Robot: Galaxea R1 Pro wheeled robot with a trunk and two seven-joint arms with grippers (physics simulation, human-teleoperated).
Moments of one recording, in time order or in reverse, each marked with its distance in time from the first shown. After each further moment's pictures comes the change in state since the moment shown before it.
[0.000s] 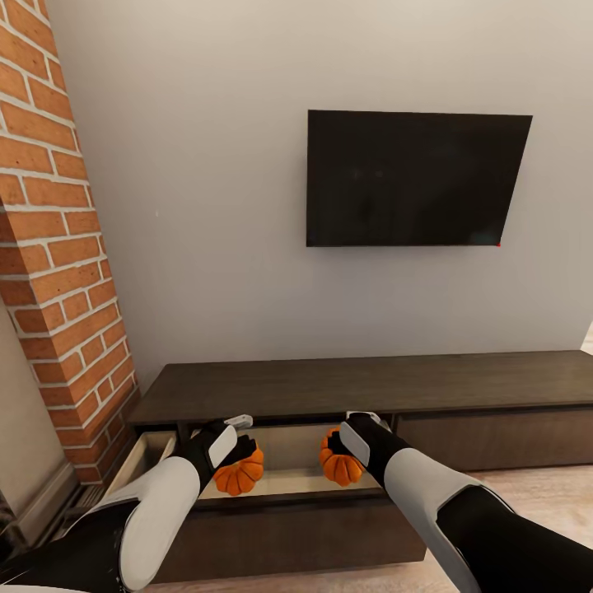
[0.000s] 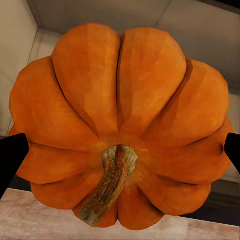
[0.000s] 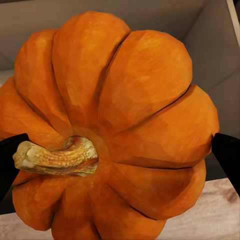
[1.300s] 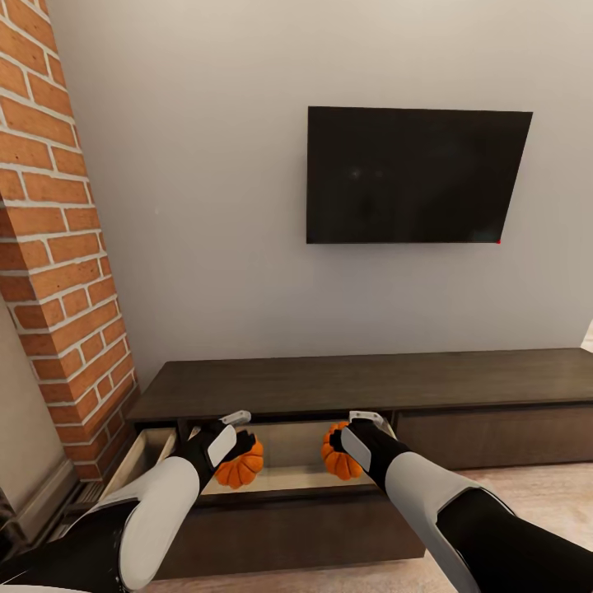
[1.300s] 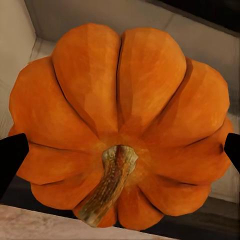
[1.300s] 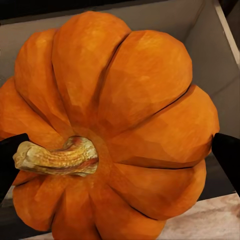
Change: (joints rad) left arm 0.000 0.002 0.001 0.001 0.036 -0.076 0.000; right arm 0.009 -0.001 0.000 0.025 0.001 -0.123 0.003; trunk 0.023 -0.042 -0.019
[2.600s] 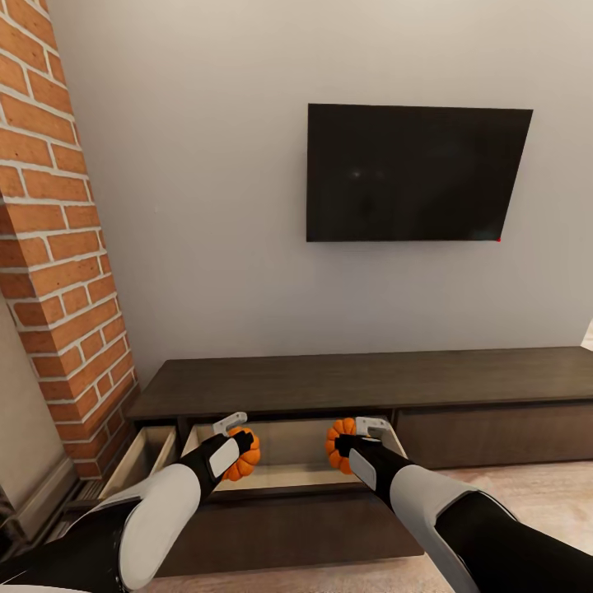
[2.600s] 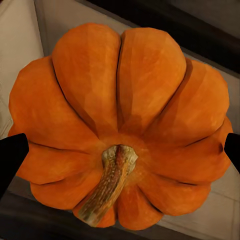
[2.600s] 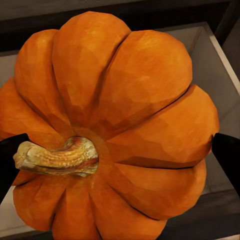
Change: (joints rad) left arm 0.000 0.001 0.002 0.111 0.029 -0.288 -0.002; right arm 0.017 -0.004 -0.001 0.135 0.062 -0.298 0.113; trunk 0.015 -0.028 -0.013
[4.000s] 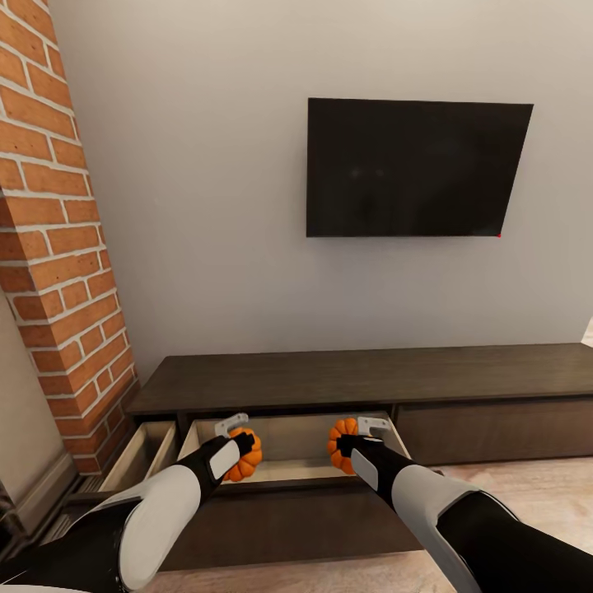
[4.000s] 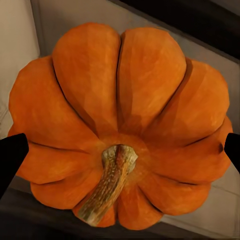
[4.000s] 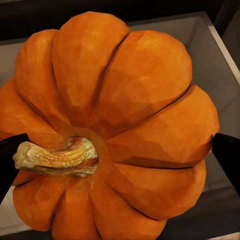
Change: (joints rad) left arm 0.000 0.000 -0.001 0.015 0.000 -0.007 -0.018; right arm 0.000 -0.007 0.000 0.000 0.000 0.000 0.000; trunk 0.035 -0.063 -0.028
